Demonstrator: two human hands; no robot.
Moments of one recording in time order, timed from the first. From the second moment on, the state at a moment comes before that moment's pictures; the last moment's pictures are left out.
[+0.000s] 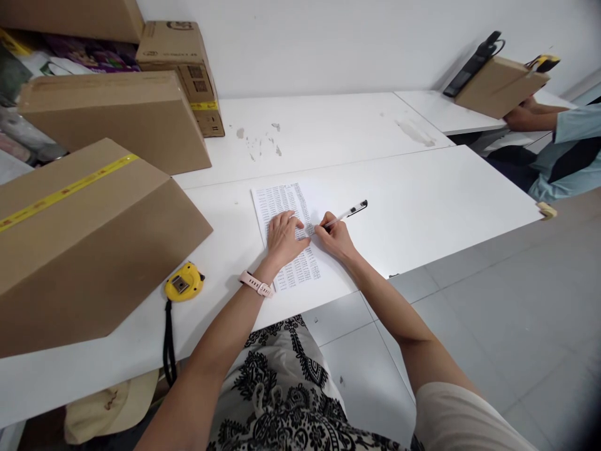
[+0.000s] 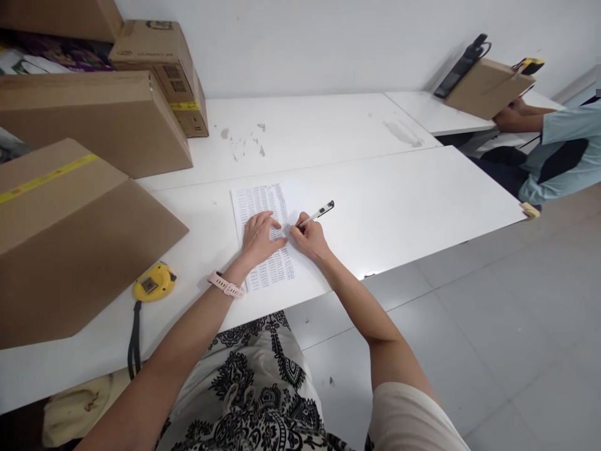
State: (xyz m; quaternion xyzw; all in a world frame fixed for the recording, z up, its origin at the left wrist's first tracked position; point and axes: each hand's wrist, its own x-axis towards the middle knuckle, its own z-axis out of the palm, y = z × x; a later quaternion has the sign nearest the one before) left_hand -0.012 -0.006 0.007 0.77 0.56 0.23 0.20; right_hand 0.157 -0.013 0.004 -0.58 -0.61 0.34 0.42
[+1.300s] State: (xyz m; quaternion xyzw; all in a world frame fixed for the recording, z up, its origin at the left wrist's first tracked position) left_hand -0.012 -0.006 0.005 0.77 0.56 0.23 0.20; right_hand 0.159 -0.012 0.002 -0.58 -0.61 0.33 0.43
